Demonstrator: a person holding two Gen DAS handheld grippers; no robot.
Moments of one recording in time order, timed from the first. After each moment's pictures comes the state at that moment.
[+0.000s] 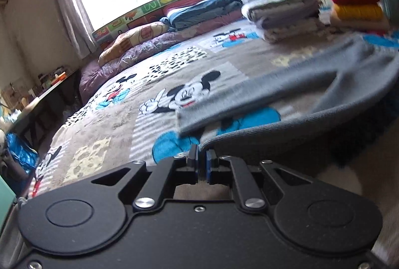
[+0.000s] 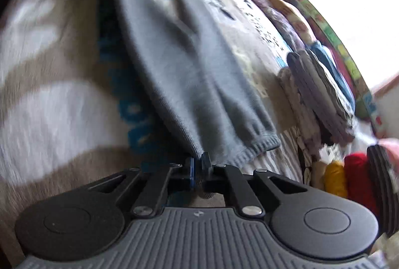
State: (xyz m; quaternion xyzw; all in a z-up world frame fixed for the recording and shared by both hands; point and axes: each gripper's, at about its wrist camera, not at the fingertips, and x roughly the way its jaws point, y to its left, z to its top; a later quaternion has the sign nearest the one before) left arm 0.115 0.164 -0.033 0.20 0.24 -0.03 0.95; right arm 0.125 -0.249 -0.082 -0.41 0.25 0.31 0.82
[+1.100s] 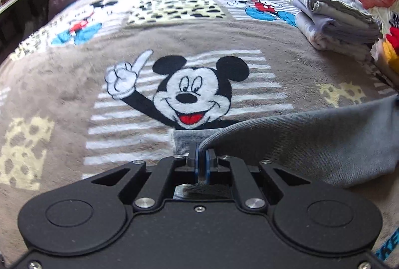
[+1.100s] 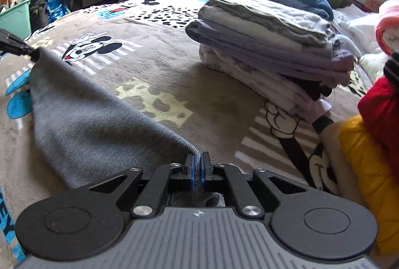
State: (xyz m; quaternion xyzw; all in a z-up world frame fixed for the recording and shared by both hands) left arm 0.332 0.205 -0.029 0.02 0.43 -0.06 0.90; right arm 0.339 -0.274 -0.071 -0.12 0.36 0.25 0.89
